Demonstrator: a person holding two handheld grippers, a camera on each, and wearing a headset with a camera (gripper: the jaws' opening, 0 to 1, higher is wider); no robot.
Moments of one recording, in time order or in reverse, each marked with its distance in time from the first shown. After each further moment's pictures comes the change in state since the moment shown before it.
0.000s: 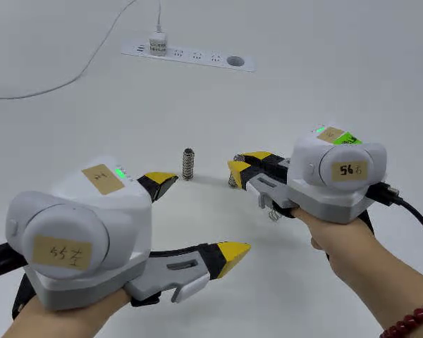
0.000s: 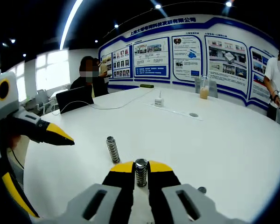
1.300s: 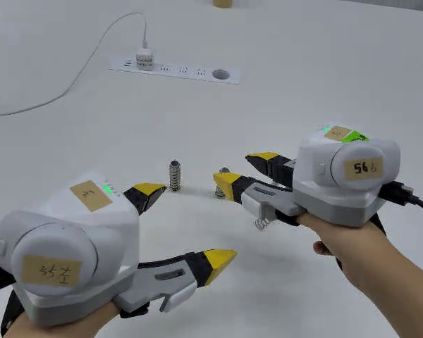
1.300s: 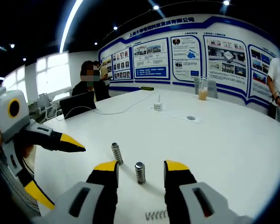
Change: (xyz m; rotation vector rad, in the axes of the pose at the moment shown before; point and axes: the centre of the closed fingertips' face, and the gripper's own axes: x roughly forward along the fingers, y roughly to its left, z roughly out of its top) left arm 0.002 -0.001 0.003 0.025 -0.007 0.009; right arm -0.035 -0.006 0.019 0.045 -0.006 0.014
